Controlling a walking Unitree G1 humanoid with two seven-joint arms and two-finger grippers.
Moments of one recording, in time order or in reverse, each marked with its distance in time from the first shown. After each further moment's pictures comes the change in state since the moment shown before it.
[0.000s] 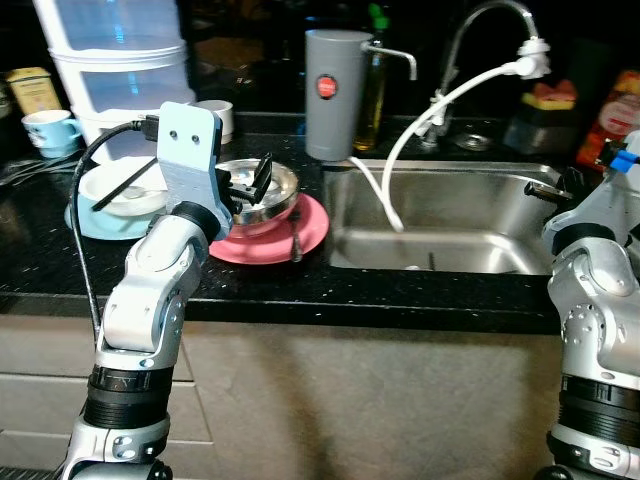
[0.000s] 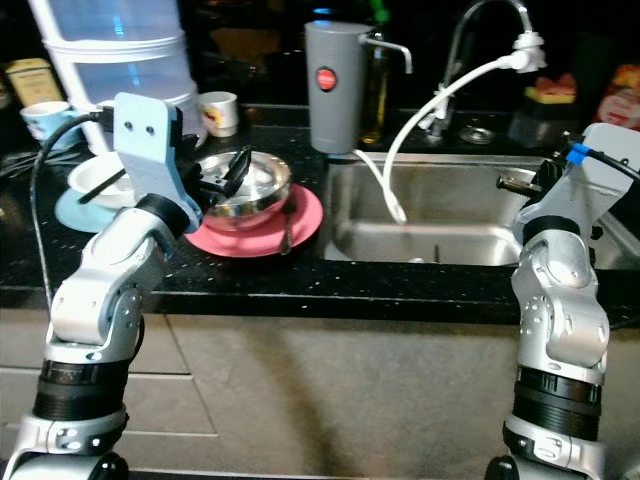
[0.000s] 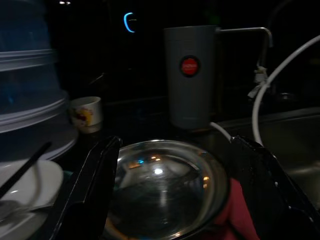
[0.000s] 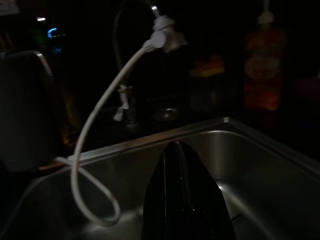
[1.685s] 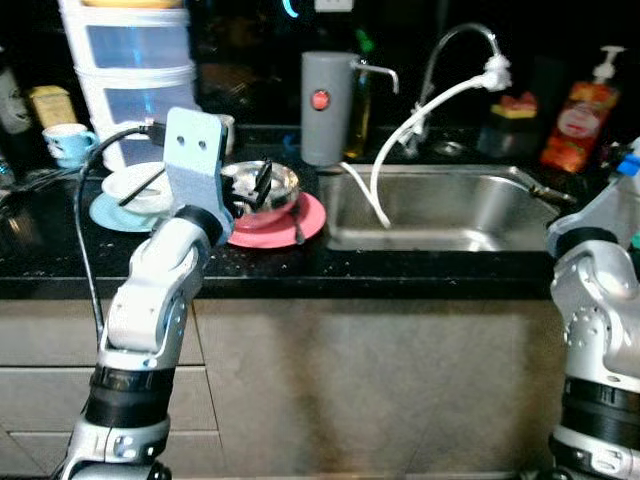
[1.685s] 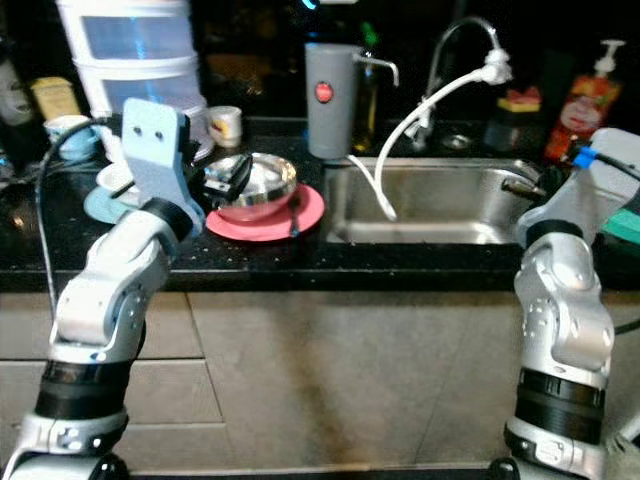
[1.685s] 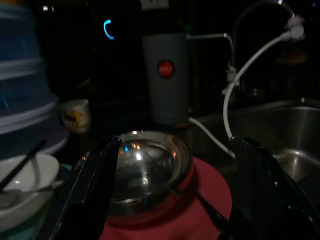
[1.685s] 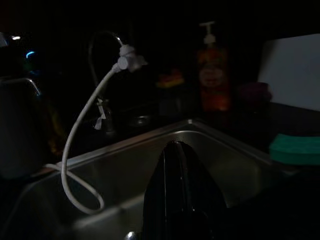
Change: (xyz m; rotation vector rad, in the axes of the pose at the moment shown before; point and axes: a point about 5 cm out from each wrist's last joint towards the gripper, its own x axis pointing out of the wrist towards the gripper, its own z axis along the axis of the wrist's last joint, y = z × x) left arm 0.001 0.002 -0.010 0.030 0.058 0.034; right arm -0.002 0.001 -0.003 0.050 0.024 0.004
